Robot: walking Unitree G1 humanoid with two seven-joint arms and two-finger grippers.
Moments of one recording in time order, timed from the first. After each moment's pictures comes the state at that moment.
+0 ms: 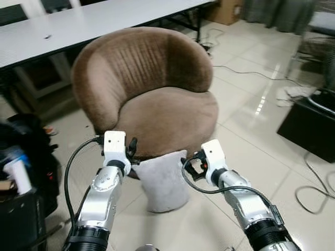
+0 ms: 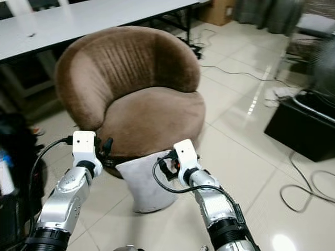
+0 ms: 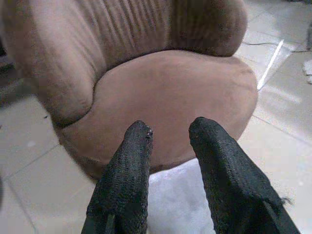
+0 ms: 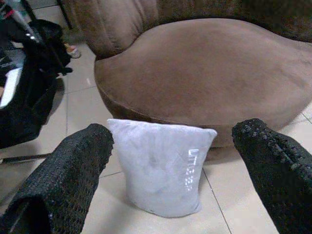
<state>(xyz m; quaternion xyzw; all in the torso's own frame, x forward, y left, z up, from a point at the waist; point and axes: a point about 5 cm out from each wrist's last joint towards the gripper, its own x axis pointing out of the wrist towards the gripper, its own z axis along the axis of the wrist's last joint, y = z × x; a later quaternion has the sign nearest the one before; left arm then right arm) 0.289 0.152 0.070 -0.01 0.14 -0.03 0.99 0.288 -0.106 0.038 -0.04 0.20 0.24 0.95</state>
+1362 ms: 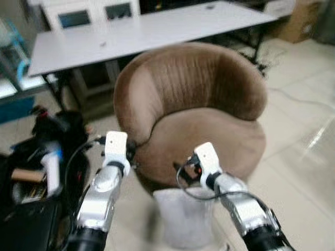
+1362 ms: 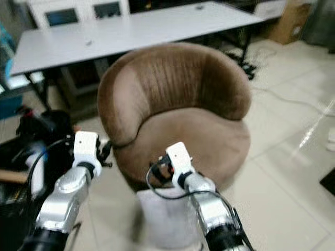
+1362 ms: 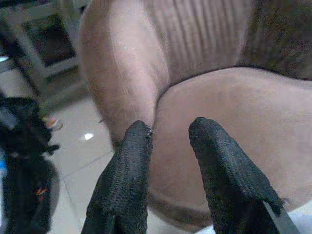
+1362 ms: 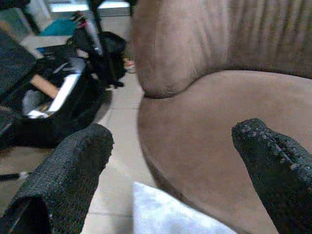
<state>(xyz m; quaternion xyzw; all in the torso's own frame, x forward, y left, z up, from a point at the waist) 0.289 0.152 0.069 0.02 0.15 -0.04 0.99 0.279 -0.094 0.038 -0.04 0.19 0.28 0.94</state>
